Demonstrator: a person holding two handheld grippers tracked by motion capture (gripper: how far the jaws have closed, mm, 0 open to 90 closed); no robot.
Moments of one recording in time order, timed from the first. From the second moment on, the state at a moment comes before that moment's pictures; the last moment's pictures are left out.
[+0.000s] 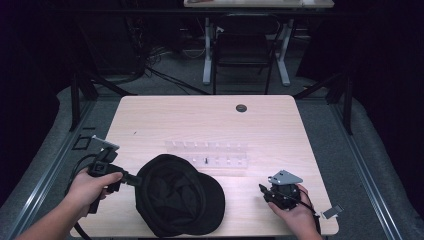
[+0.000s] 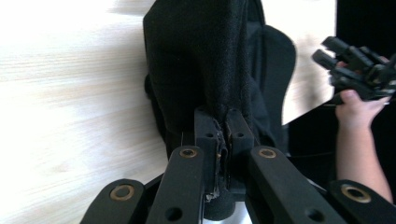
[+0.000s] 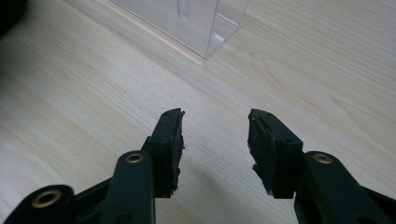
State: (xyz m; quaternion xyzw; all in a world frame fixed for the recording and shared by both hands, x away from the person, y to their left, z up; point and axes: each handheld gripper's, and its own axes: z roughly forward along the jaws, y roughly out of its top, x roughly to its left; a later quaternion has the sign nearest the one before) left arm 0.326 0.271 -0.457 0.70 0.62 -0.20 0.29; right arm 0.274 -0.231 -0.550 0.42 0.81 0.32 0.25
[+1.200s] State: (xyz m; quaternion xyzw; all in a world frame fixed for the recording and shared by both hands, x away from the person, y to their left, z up) left arm 0.327 0.265 -0.417 0.63 0.58 -0.30 0.41; right arm 0.275 -0.232 -0.551 0.42 0.81 0.32 0.25
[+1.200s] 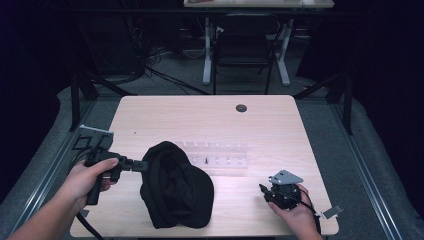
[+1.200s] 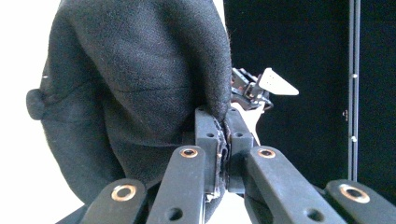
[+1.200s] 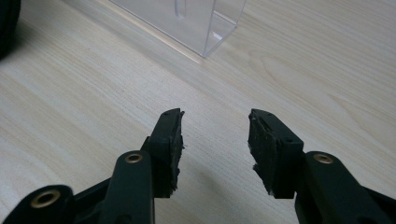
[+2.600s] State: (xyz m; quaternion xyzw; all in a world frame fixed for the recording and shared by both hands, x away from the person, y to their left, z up) left arm 0.345 0.257 -0.344 0.61 0.54 -0.28 0.51; right arm 0.275 -0.232 -0.550 0.43 0.81 0.32 0.25
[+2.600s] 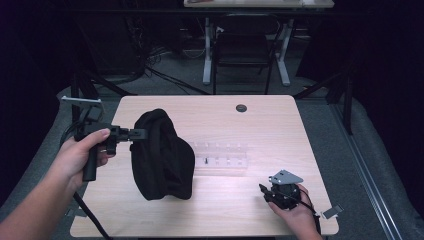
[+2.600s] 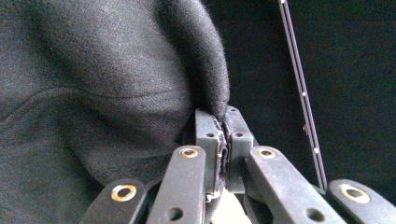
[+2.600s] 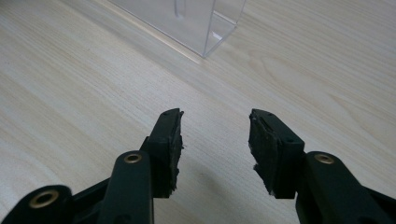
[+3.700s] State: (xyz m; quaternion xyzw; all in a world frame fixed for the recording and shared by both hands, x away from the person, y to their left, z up) left arm 0.398 0.222 -0.320 0.59 0.55 -0.25 0.53; right arm 0.276 -0.233 -0.551 0.42 0.81 0.33 0.24
